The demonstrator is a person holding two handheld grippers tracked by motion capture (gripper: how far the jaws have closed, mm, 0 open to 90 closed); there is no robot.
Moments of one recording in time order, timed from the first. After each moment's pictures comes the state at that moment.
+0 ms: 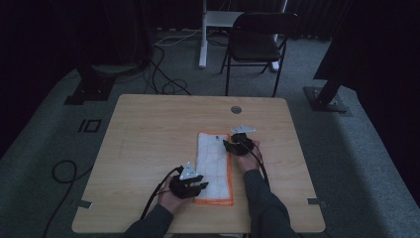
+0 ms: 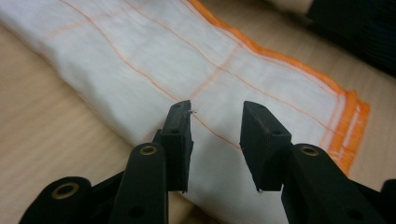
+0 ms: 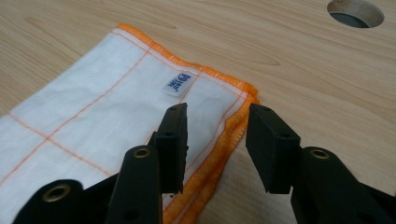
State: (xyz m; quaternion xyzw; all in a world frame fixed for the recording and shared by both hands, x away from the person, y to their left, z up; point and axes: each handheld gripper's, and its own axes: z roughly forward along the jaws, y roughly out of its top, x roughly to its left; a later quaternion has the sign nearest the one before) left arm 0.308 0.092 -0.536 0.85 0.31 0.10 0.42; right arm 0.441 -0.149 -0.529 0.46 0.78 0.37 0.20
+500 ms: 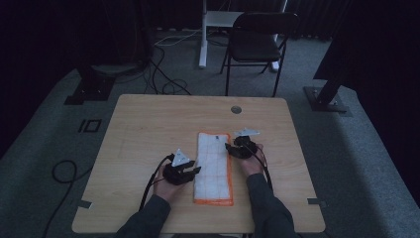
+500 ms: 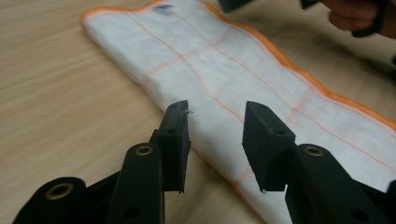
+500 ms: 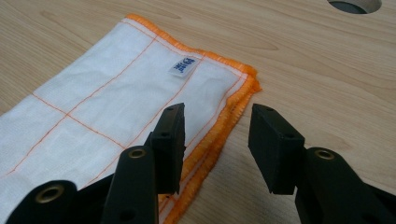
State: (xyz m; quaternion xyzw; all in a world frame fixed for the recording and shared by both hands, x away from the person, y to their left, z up) left arm 0.341 0.113 -0.526 0.82 0.36 0.14 0.43; right arm 0.428 -0.158 -0.526 0.46 0.78 0.37 0.19
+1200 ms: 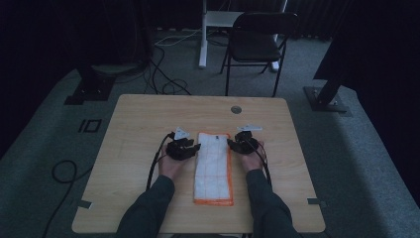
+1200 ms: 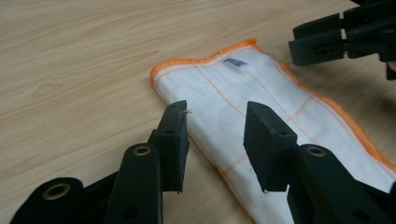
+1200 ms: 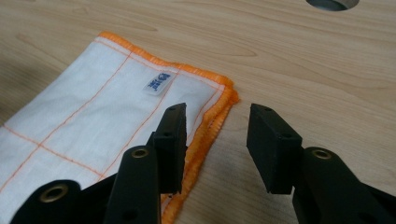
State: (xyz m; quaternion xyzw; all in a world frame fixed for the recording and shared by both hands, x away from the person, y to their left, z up) left arm 0.416 0.105 -0.516 0.79 0.42 0.15 0.43; right arm 0.443 -0.163 -0.525 0.50 0.76 0.38 0.18
